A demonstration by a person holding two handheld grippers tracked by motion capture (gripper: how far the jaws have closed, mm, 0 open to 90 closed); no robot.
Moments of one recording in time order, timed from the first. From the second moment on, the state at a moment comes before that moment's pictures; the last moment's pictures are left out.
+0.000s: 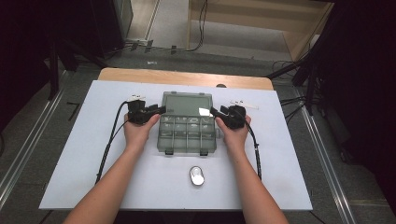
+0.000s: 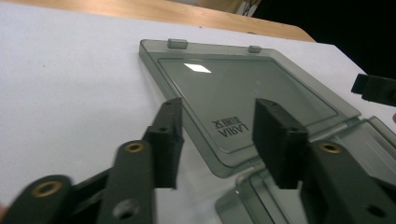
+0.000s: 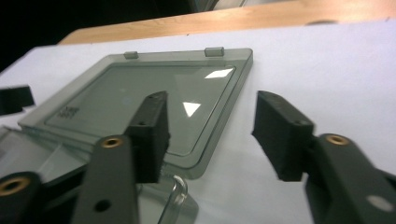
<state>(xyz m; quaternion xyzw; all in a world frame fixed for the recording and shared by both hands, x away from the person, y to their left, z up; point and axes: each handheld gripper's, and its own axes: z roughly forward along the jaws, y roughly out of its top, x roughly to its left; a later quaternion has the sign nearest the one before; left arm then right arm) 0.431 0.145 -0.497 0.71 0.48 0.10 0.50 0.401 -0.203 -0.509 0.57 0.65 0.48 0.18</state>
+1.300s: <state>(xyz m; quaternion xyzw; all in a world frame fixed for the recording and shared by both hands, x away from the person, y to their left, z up) 0.333 0.198 -0.477 0.73 0.38 0.14 0.55 0.300 -0.211 -0.495 0.47 0.69 0.51 0.22</state>
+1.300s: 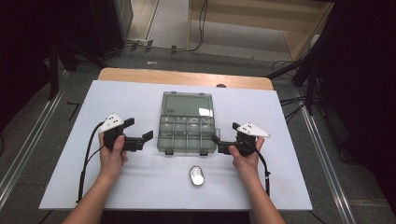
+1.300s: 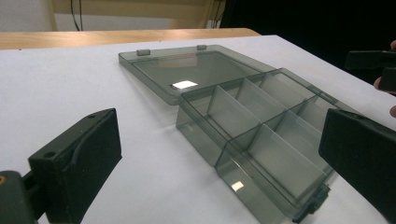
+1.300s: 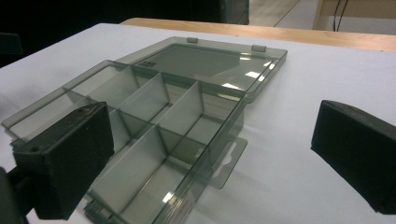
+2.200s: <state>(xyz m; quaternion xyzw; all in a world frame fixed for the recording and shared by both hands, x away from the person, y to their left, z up) 0.281 0.236 -0.478 0.74 0.37 0.17 0.54 0.250 -0.216 -0.486 0.46 0.69 0.52 0.22</state>
